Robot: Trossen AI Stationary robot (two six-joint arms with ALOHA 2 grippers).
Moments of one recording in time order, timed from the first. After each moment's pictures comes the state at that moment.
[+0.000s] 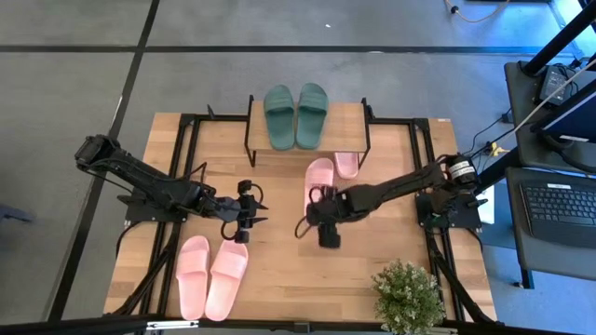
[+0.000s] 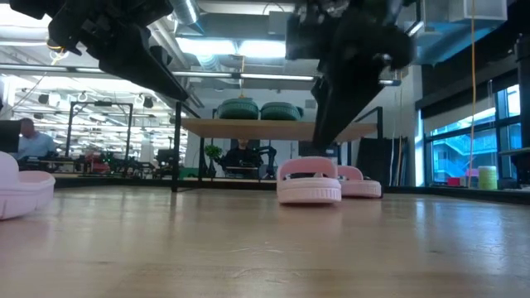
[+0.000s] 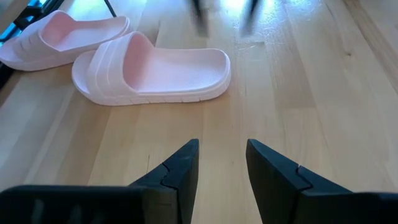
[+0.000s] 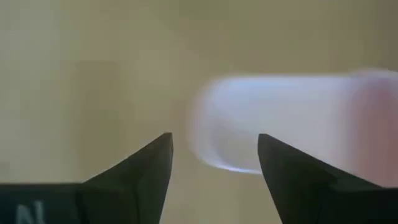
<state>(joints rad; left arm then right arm) -0.32 1.18 0.61 -0.09 -0.38 -0.13 0.21 1.82 1.31 -0.68 0.14 0.20</state>
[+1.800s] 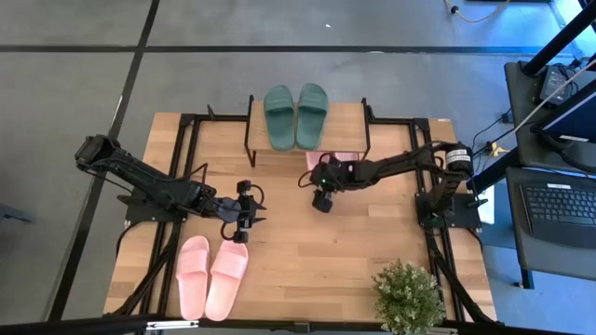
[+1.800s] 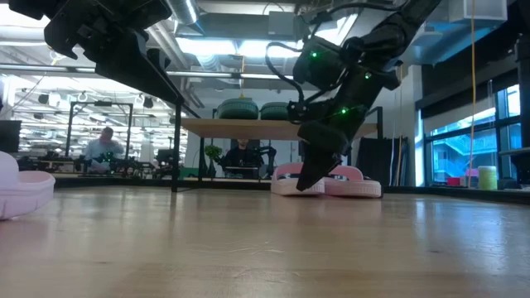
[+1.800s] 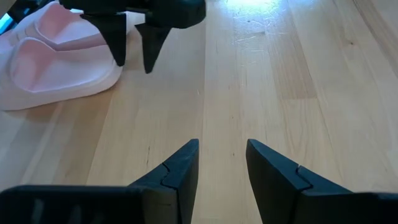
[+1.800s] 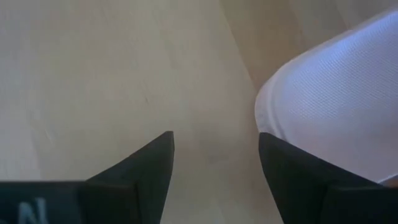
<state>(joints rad) -0.32 1.18 0.61 -0.12 -0.38 -0.13 -0.12 1.82 0.99 -0.19 0.16 0.18</state>
